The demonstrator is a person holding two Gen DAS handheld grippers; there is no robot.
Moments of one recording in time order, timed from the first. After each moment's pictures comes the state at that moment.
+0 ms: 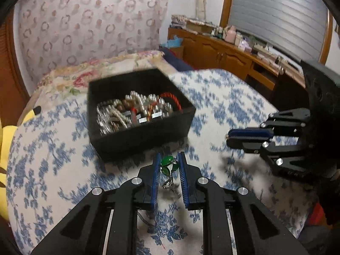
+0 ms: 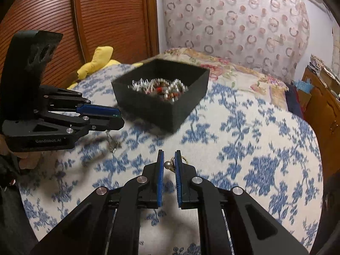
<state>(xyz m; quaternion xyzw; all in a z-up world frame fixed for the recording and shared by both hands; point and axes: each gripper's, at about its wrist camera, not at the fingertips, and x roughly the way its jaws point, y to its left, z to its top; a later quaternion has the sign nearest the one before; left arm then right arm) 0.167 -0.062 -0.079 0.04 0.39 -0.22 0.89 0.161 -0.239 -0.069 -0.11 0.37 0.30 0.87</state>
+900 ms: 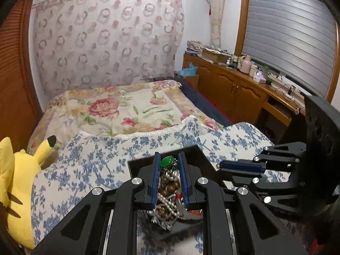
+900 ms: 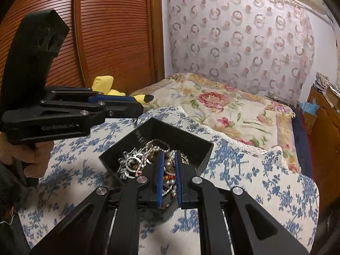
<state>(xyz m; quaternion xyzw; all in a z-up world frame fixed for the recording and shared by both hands) 0.254 -0.032 -0.009 0.01 0.32 -0.18 0.93 0.242 -0.195 -0.022 -0.10 0.31 0.33 0.89</state>
